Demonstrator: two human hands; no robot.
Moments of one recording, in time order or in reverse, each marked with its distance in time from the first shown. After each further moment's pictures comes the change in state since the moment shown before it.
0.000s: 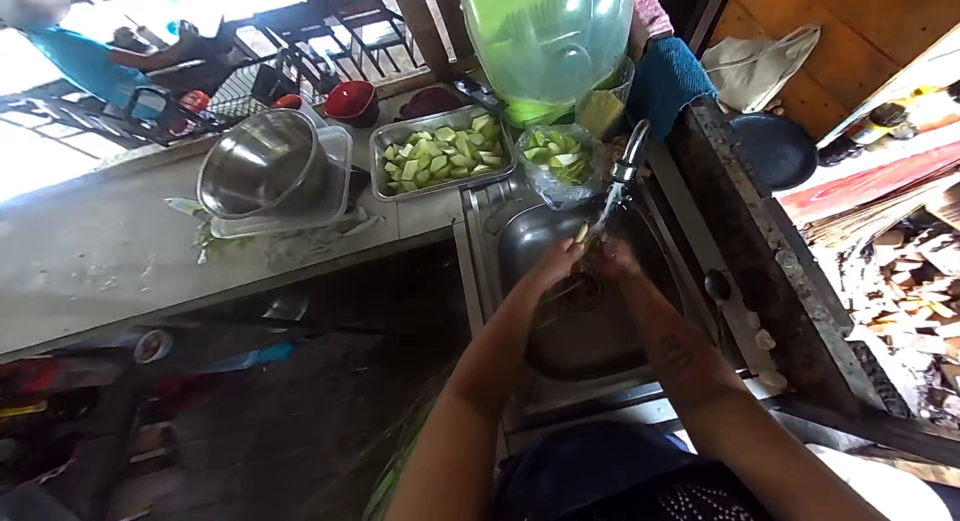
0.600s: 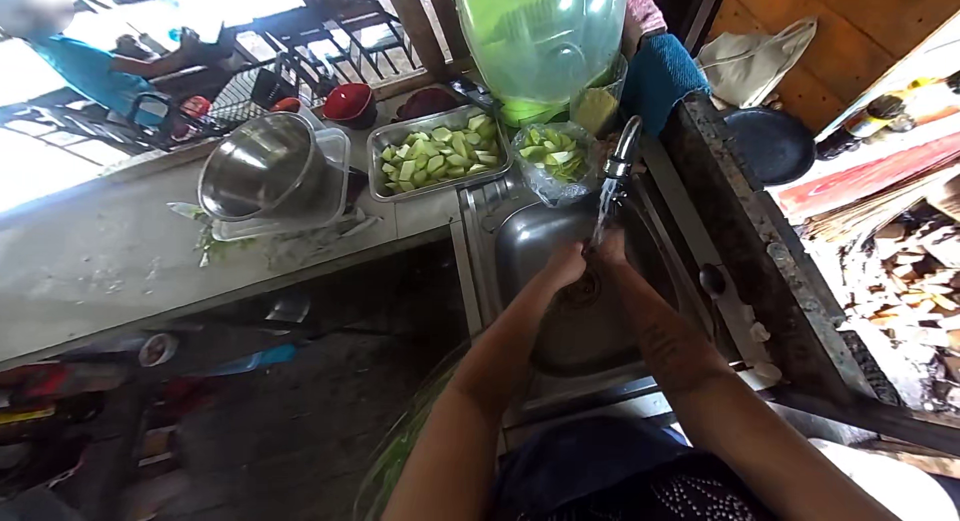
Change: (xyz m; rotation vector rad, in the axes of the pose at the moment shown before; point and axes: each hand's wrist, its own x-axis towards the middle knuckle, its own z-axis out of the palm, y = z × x) left_hand -0.003 0.017 0.020 0.410 -0.041 0.028; right_hand 0.003 -0.002 0.011 -0.448 0.262 -0.120
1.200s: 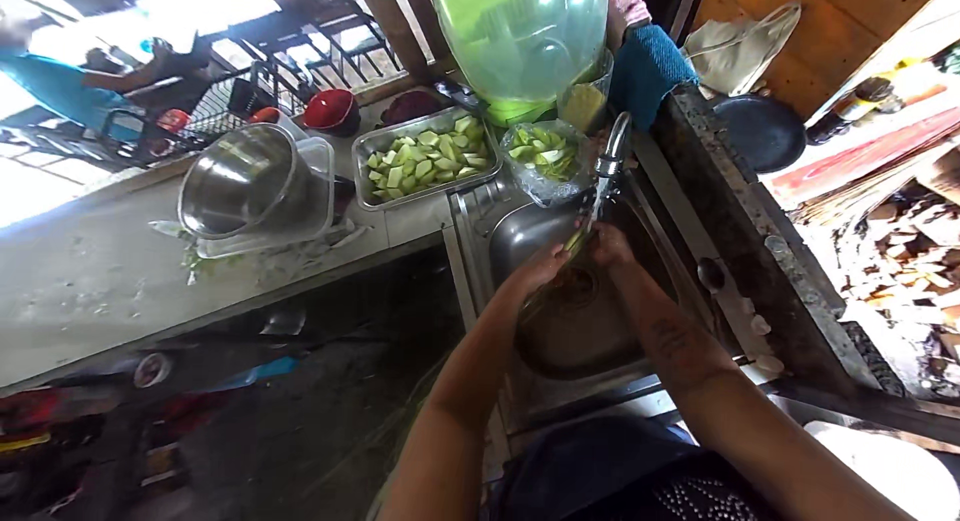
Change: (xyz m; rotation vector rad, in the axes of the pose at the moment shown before) left_hand -0.007 -0.034 -0.020 -0.243 -0.099 -0.048; right_hand 0.020 0.004 -0.006 0.710 -0.160 0.144
